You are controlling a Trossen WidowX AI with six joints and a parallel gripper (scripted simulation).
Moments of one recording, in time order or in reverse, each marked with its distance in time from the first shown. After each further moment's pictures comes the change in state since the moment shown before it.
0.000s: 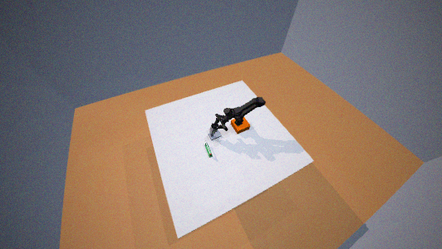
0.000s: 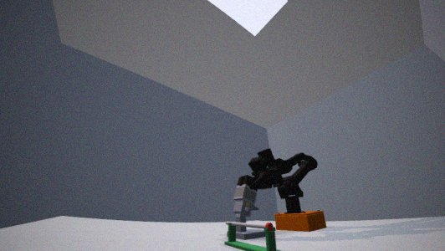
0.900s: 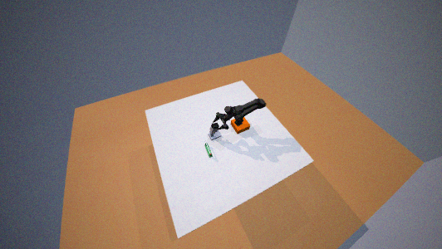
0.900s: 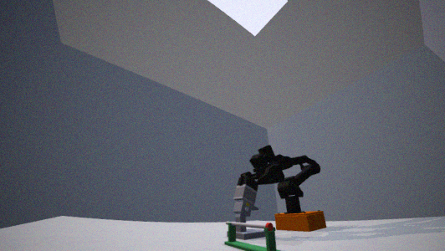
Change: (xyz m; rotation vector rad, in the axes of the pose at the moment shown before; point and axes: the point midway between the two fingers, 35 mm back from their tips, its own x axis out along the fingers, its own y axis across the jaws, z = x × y) arm -0.017 -0.001 0.008 0.008 0.035 -0.008
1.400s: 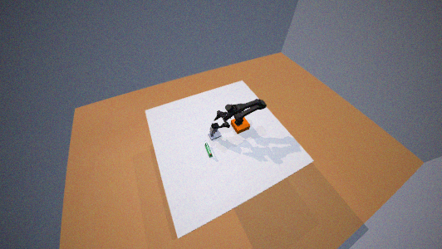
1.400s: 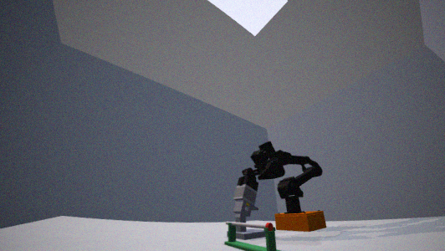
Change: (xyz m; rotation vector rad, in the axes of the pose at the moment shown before) arm -0.018 -0.001 0.011 0.009 0.028 -0.008
